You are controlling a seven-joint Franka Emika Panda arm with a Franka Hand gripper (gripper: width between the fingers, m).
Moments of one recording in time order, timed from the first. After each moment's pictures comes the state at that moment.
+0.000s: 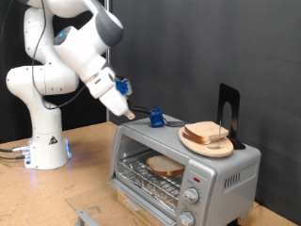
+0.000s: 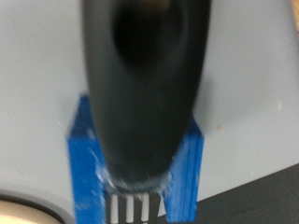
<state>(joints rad) -0.29 -0.61 0.31 -2.78 1.12 2.16 -0.94</state>
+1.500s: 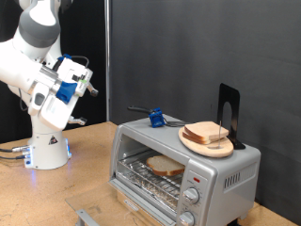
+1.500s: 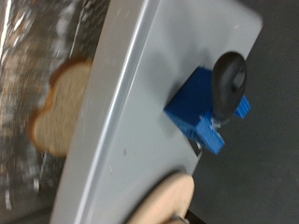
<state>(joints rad) -0.49 -0.56 0.02 -2.78 1.06 1.80 -0.36</state>
